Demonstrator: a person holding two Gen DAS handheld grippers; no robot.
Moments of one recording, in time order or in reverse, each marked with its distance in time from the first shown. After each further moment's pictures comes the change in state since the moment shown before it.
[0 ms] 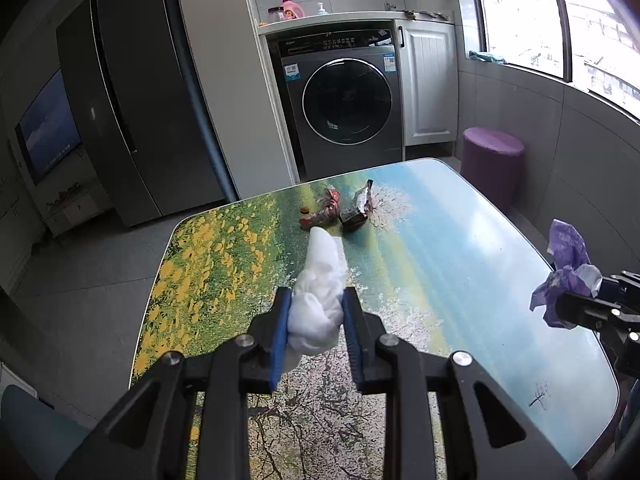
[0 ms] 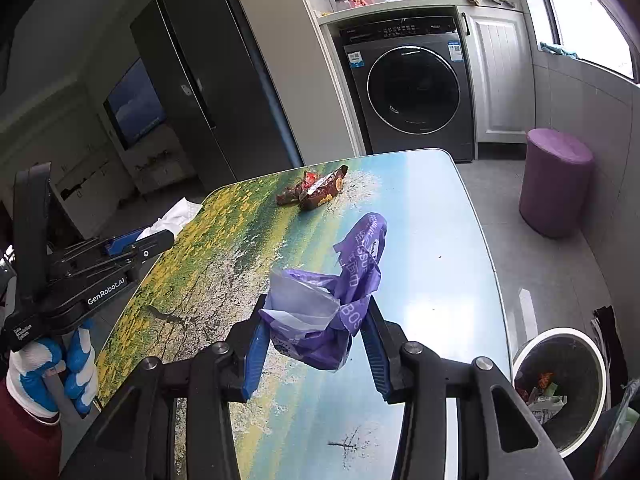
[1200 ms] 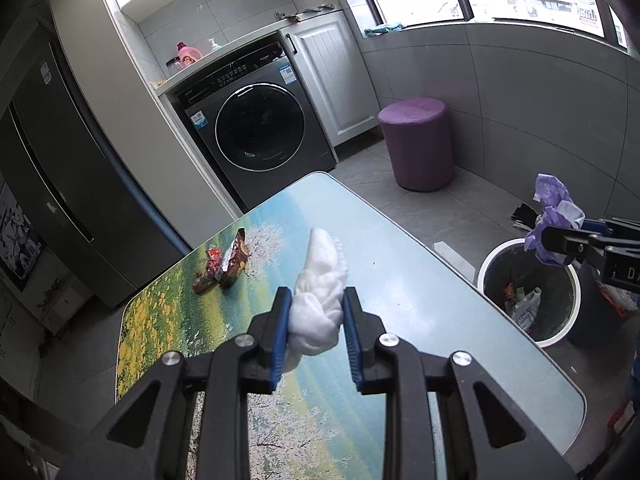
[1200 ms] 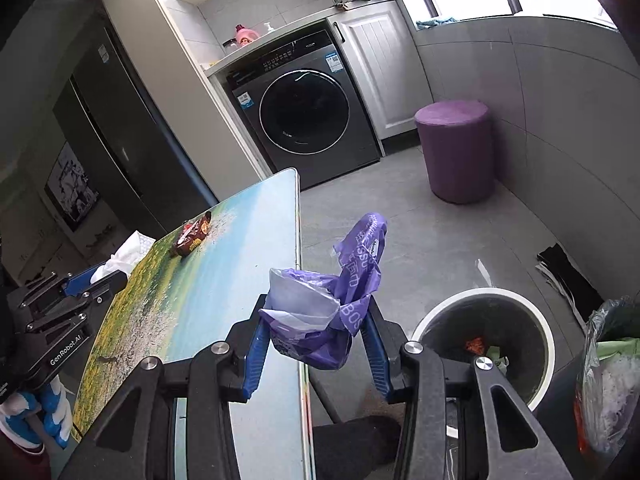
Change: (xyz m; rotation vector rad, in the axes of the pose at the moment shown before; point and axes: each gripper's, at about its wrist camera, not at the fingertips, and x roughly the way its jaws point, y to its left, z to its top) left arm -0.004 -0.177 0.029 0.334 -0.038 -0.081; right arm -0.081 -0.167 -0.035 0.285 -0.122 -0.160
